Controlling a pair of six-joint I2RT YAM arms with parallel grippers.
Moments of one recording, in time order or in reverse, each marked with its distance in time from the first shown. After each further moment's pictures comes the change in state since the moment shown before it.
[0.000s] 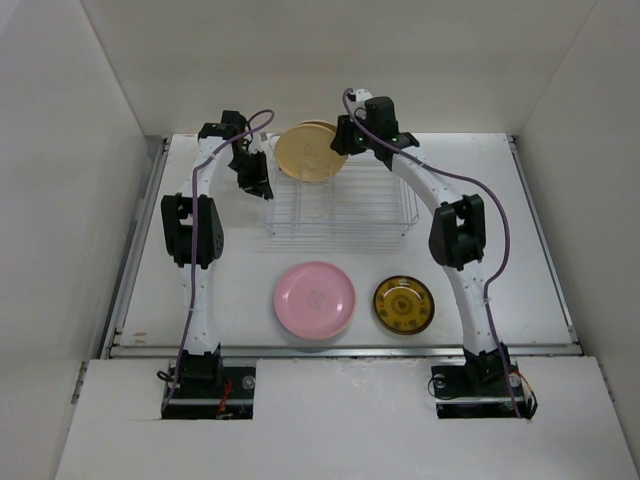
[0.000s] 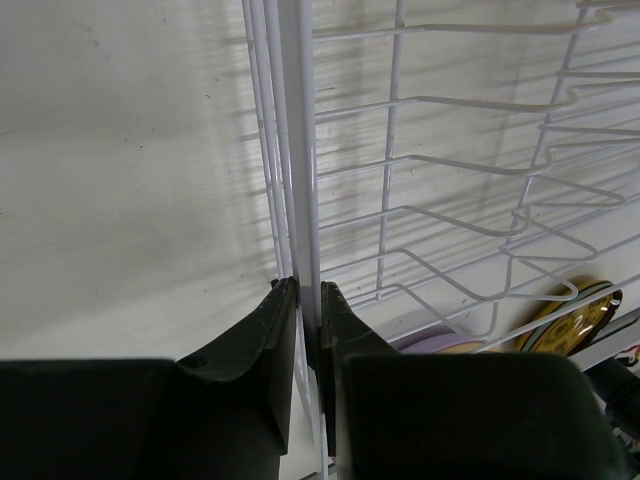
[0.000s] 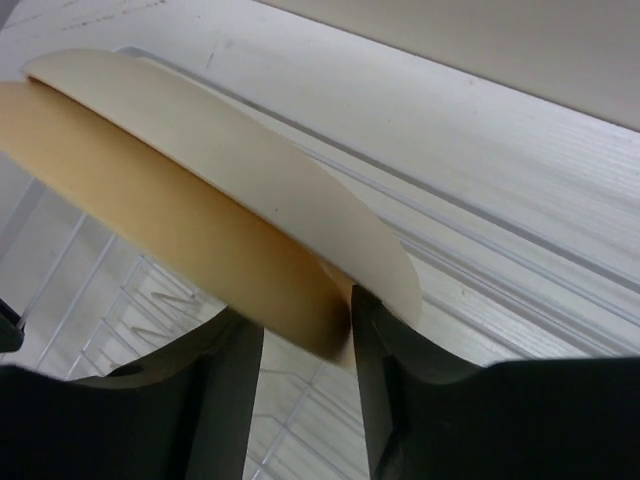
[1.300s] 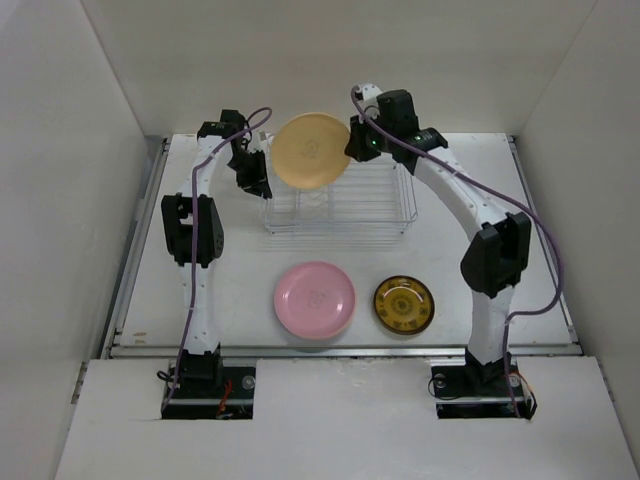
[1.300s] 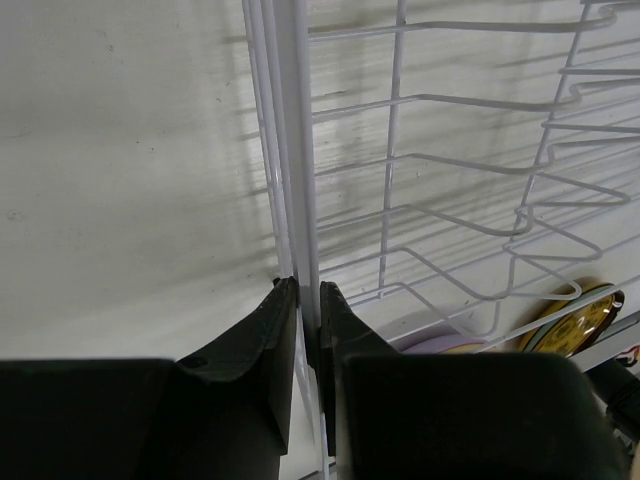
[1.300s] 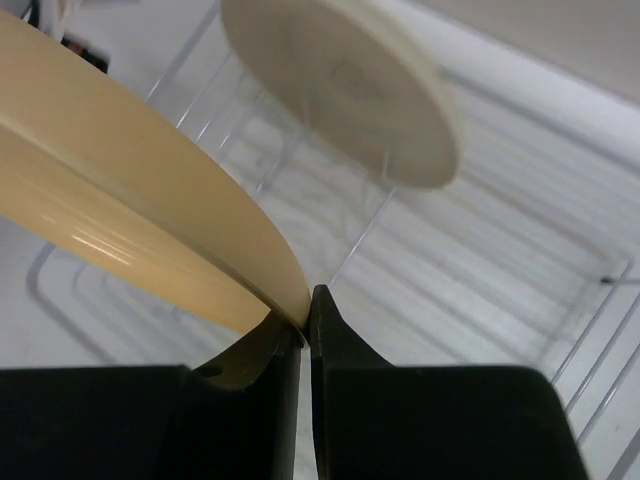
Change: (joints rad) left arm 0.006 0.017 0.034 -0.023 -0.005 0.004; right arm 0.059 -0.383 -0.259 -0.141 0.071 -0.088
